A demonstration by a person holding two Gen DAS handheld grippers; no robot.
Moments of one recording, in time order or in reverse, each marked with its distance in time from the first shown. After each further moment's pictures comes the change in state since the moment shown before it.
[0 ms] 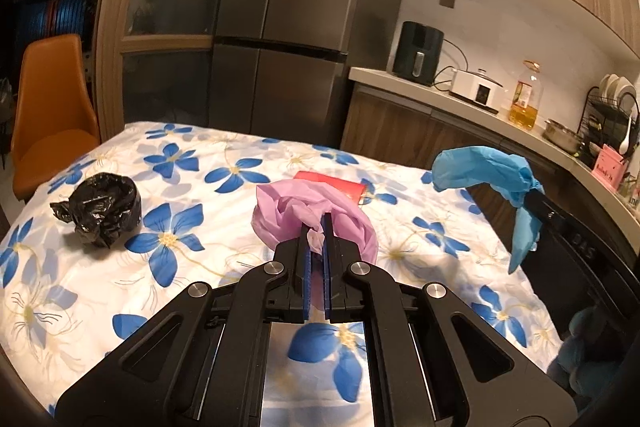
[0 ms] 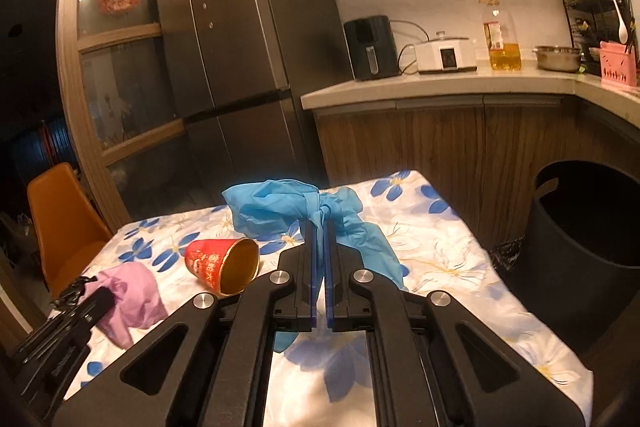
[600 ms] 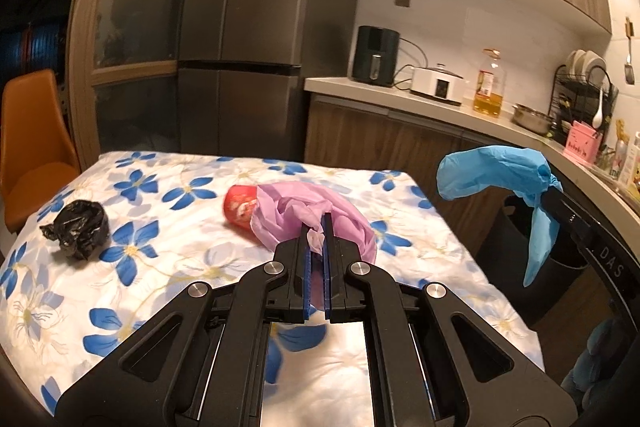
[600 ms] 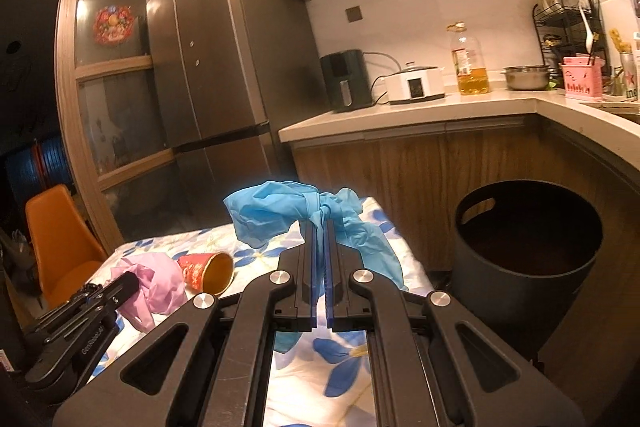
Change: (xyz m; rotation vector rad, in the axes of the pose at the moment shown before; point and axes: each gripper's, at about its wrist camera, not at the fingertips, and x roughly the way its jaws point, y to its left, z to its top) left arm -0.030 -0.072 -0.002 0.106 -0.038 -0.077; right arm -0.077 -0.050 0.008 0.032 -0.100 -0.056
